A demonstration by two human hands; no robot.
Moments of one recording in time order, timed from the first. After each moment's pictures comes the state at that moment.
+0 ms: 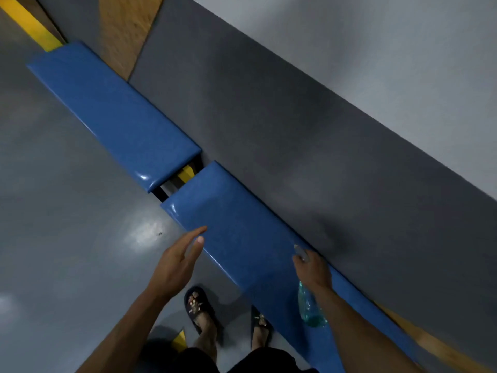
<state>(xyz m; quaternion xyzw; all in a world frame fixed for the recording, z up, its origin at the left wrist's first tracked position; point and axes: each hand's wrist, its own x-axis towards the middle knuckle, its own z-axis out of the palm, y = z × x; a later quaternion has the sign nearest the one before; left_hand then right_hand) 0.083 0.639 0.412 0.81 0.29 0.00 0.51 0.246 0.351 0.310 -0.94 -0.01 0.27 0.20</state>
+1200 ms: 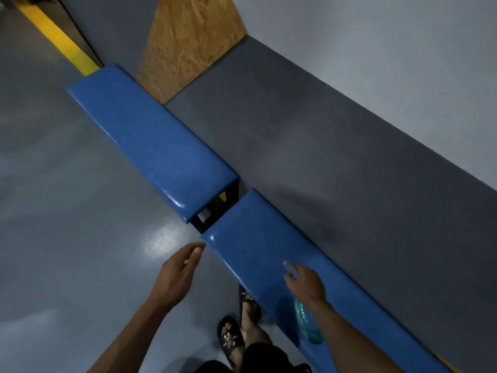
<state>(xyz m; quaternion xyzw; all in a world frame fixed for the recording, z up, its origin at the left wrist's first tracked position) 0.100 0.847 0.393 0.81 0.33 -0.03 0.49 0.258 0.570 0.299 -0.92 -0.06 0.33 0.20</state>
